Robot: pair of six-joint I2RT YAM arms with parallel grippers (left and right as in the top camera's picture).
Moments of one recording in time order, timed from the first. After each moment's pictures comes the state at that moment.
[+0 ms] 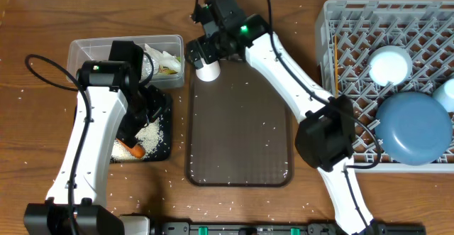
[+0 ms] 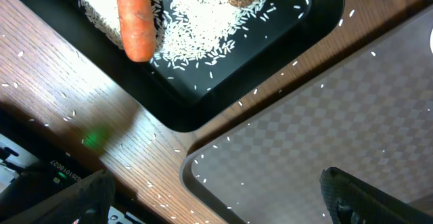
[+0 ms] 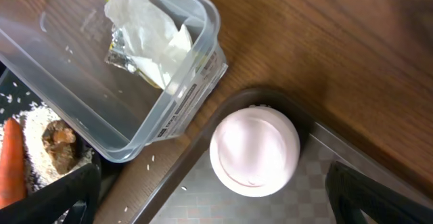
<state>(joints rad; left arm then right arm) -0.03 1.50 1.32 -1.38 0.06 -0.96 0.61 2.36 2.27 -0.87 -0.23 0.11</state>
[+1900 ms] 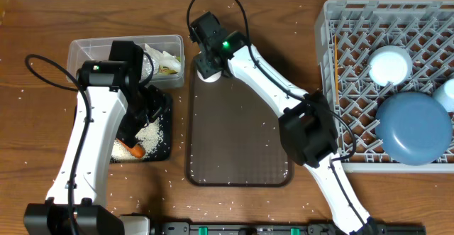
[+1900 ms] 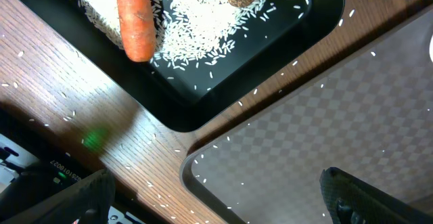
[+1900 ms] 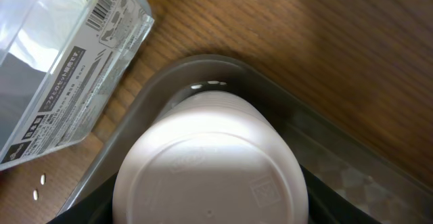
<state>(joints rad) -0.03 1.50 1.32 -1.38 0.06 -0.96 0.66 2.48 2.24 -0.83 0.01 0.10</state>
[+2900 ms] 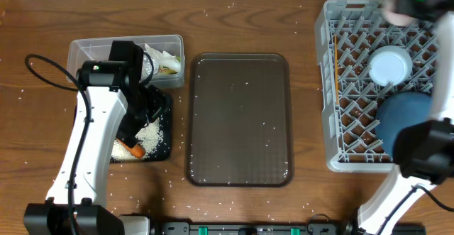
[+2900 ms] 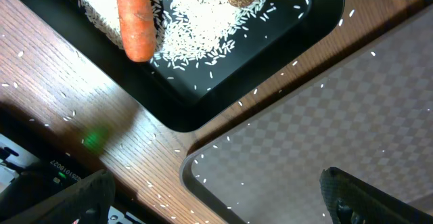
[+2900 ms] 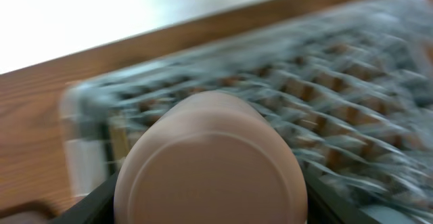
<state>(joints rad) -0.03 1.50 1.32 -1.38 0.06 -0.96 -0.28 2.06 2.24 -1.05 0.02 0.07</state>
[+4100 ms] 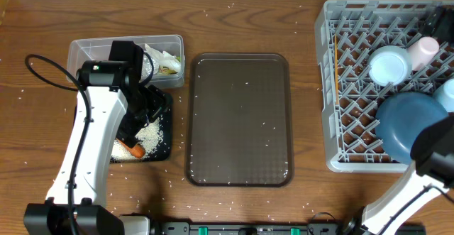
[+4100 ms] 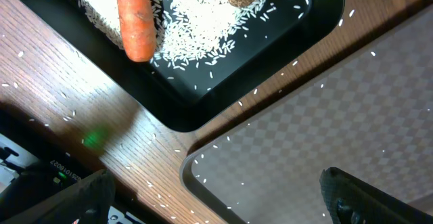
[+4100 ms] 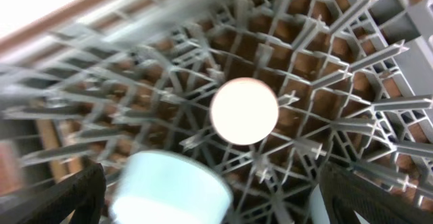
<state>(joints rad) -0.03 1.50 1.32 -1.38 0.06 -0.96 -0.46 2.07 2.15 -1.06 -0.13 0.06</state>
